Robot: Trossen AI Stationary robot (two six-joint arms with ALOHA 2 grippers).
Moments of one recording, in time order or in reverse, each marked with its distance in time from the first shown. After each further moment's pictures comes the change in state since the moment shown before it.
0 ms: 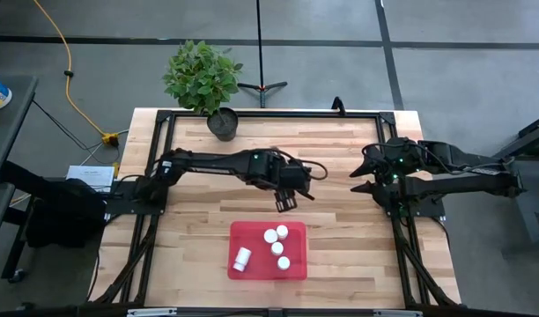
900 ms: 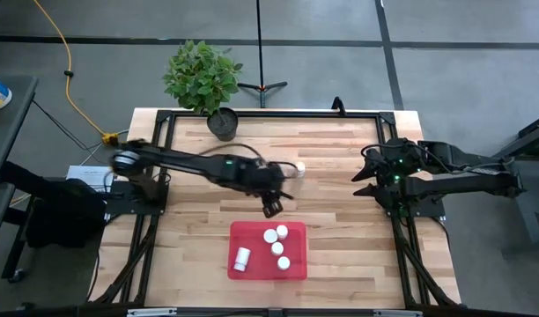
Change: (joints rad) left arm -0.001 -0.367 -0.731 0.558 0.159 -0.131; right arm 0.000 -0.001 0.000 -0.042 -0.062 0.024
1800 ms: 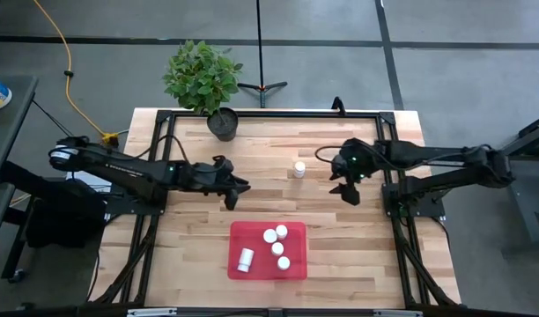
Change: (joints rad) left arm -0.006 -0.643 -0.946 0.814 -0.040 -0.194; right arm -0.070 0.410 0.000 0.188 0.008 -0.138
